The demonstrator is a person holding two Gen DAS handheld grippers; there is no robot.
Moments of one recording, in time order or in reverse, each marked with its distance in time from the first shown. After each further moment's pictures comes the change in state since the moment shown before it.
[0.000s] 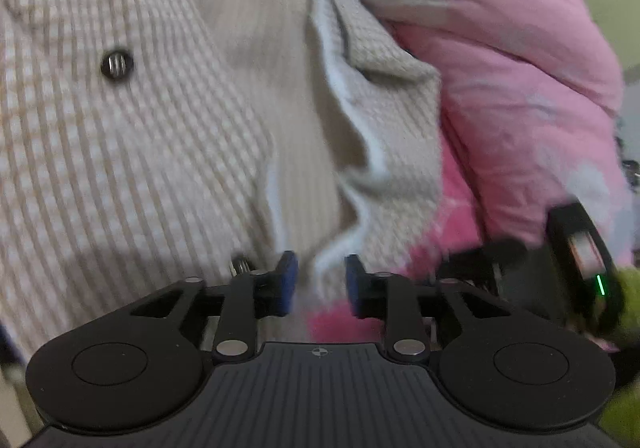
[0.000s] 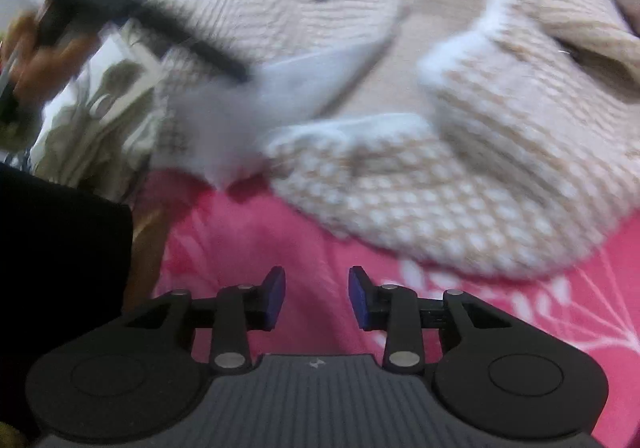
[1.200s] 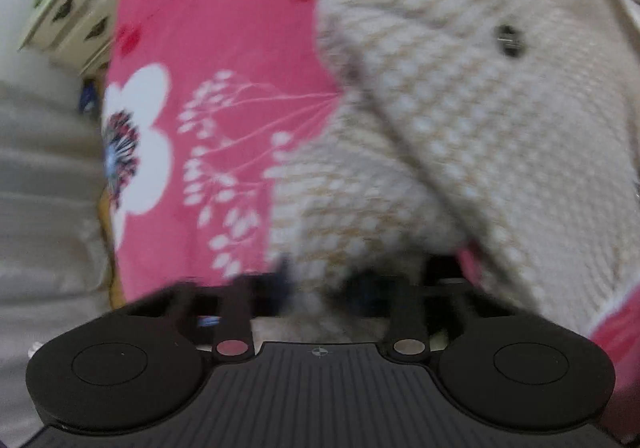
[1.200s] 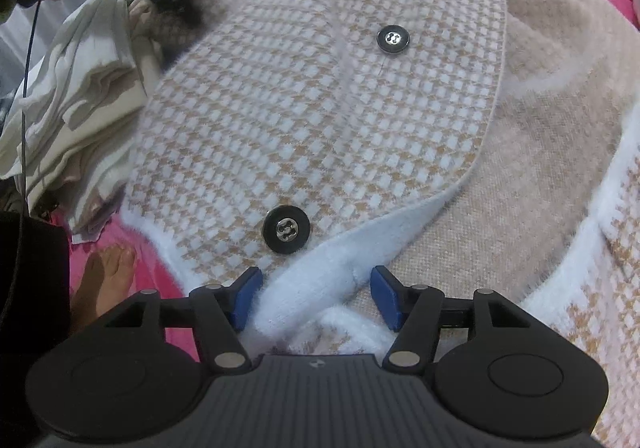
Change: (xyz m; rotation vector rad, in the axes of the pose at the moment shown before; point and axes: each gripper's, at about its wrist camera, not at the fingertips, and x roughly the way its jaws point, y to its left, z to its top) left arm -0.087 0.123 0.048 0.164 0.203 0.896; right arm 0.076 0.037 0.086 -0.283 -0.003 -0.021
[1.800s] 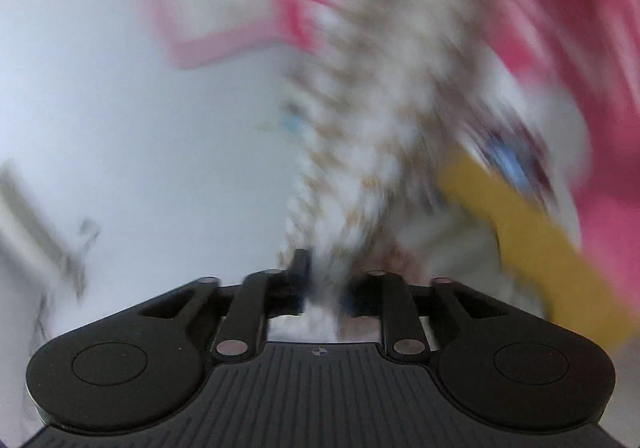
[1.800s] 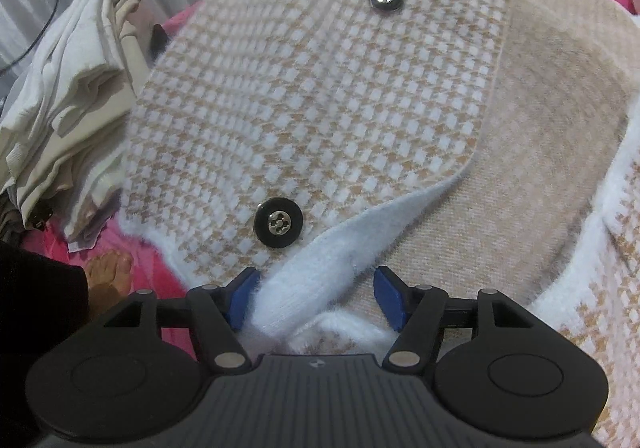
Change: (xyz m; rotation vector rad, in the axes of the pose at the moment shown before) left arm 0.055 0.095 -0.065 0.872 -0.089 1.158; right arm 0.005 0.002 0.010 0.040 0.037 -0.018
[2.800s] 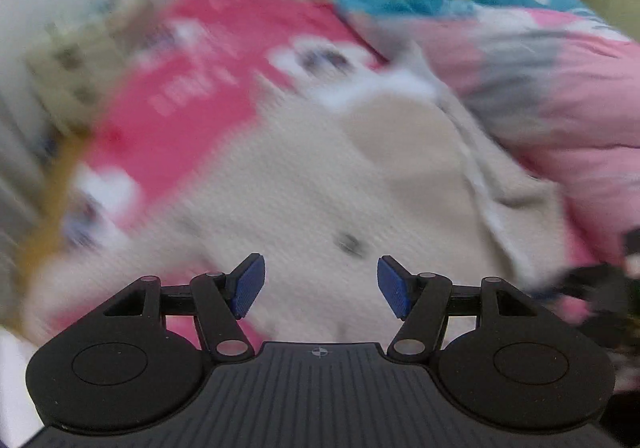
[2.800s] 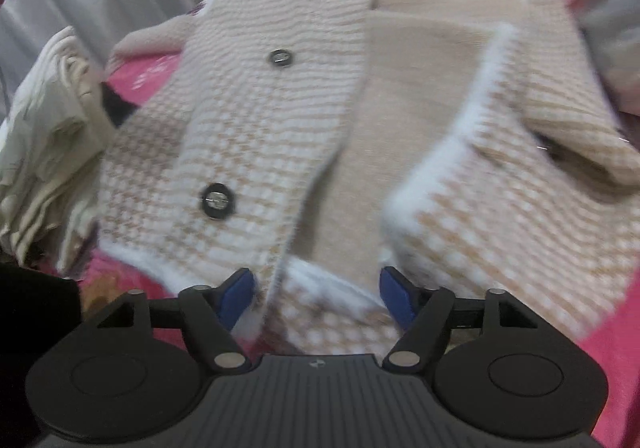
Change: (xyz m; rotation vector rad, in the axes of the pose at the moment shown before) left arm -0.184 0.152 0.045 -1.399 -0.315 -1.281; right arm -0.066 -0.023 -0.046 0.214 -0.097 -0.147
